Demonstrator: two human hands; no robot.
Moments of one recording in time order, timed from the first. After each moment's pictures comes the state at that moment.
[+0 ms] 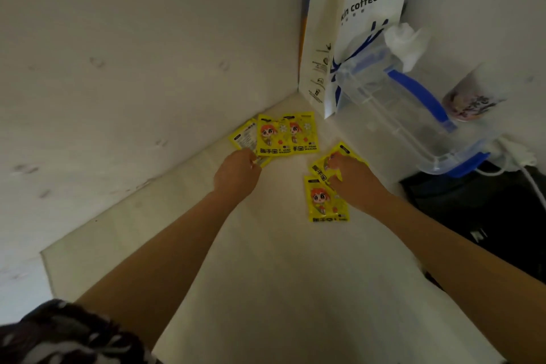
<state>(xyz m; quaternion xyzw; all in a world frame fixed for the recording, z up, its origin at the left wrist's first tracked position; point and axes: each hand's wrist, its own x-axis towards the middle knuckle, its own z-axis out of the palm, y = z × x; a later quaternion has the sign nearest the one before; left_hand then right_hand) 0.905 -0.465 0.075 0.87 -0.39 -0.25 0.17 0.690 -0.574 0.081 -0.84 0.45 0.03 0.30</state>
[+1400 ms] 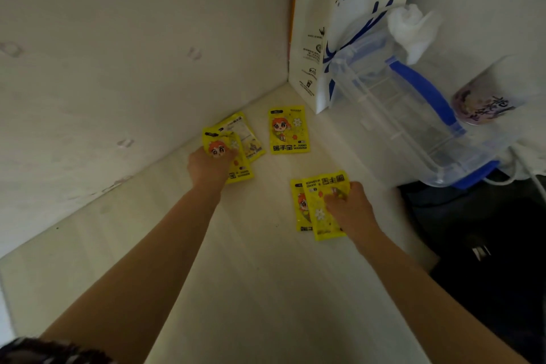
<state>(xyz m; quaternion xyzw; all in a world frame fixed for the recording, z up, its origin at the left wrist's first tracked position) 0.916 -0.492 0.051 0.86 -0.04 -0.30 0.42 0.678 -0.552 0.061 -0.55 0.67 -0.06 0.51</state>
